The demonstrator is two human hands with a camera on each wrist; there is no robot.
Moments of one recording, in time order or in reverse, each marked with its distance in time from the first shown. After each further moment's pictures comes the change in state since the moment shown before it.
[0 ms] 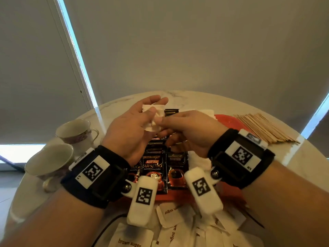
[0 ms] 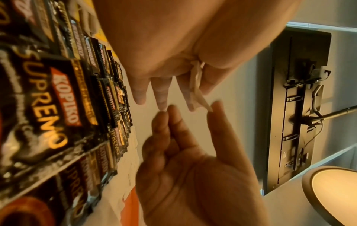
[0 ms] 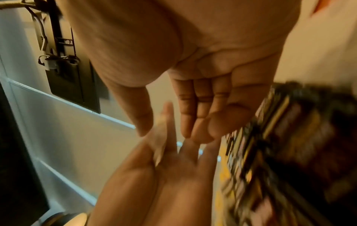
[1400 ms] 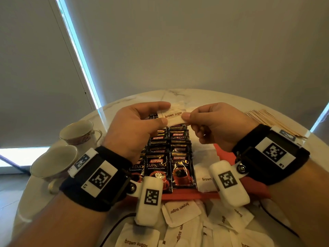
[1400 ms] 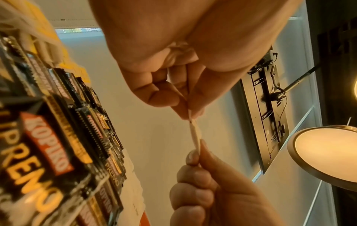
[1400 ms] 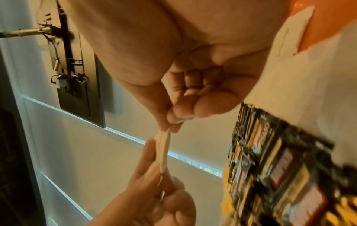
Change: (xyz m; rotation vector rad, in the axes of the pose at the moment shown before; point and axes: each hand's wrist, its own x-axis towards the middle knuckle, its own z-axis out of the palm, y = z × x) left_hand -0.006 0.003 -0.007 0.340 0.045 0.134; right_hand -0.009 0.004 -0.037 0.000 0.157 -0.065
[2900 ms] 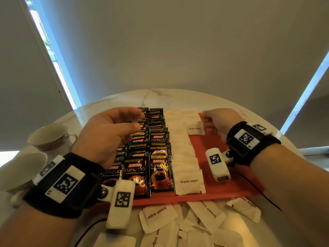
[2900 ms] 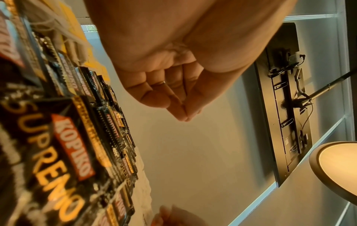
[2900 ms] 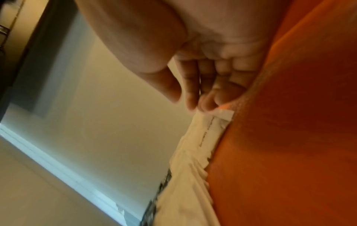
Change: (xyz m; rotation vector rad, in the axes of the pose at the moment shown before) left_hand 0.011 -0.009 -0.008 -0.016 0.031 -0.109; right_hand 0.058 0.043 -0.082 -0.042 0.516 0.216
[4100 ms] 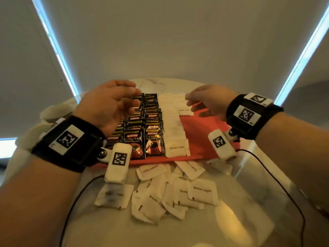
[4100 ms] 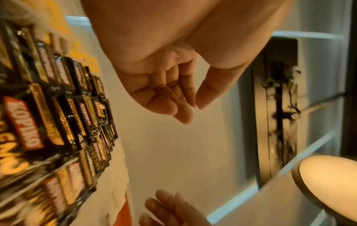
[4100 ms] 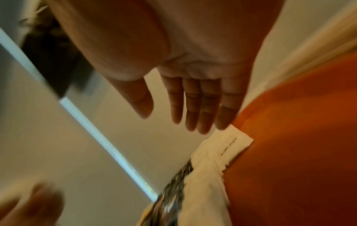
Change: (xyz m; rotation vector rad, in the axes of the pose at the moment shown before) left_hand -0.036 0.039 0.011 -0.152 -0.019 -0.085; right_hand -0.078 -0.023 -0.031 -0.259 -0.279 -0.217
